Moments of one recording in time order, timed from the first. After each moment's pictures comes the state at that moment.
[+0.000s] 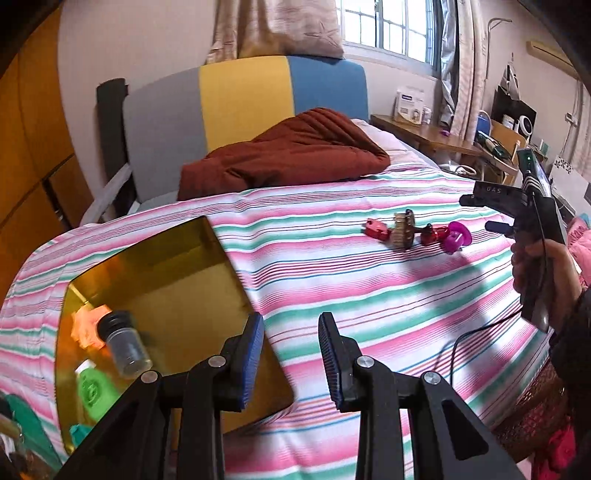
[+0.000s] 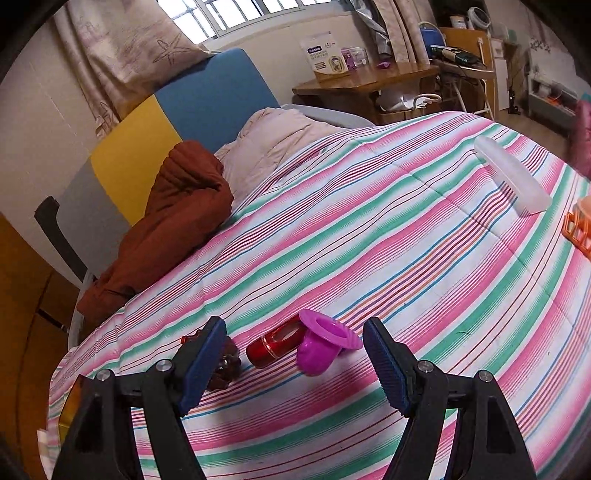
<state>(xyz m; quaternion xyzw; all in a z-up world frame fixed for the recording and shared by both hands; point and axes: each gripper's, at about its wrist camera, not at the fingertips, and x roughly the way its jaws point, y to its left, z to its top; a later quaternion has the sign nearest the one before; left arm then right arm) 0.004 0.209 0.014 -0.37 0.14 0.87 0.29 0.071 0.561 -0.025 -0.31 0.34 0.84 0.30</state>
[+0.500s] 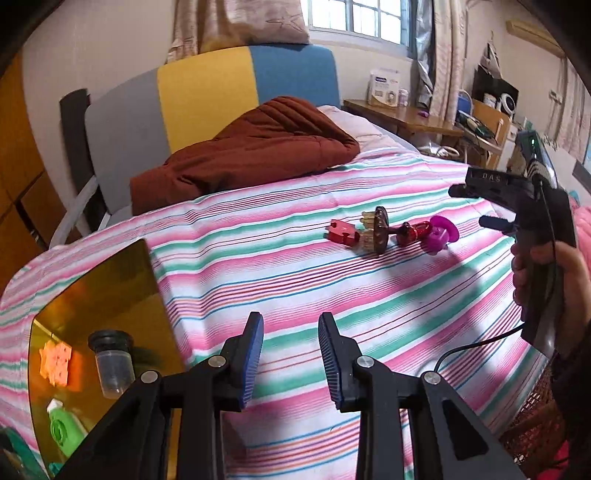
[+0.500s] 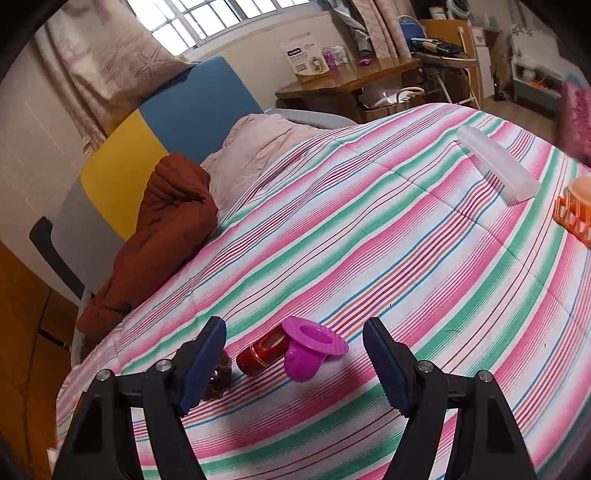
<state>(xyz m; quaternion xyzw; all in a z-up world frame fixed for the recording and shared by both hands) -0.008 0.280 -0.001 -0.38 0.17 0.85 0.33 0.082 0.574 -0.026 -0.29 0.37 0.82 0.32</state>
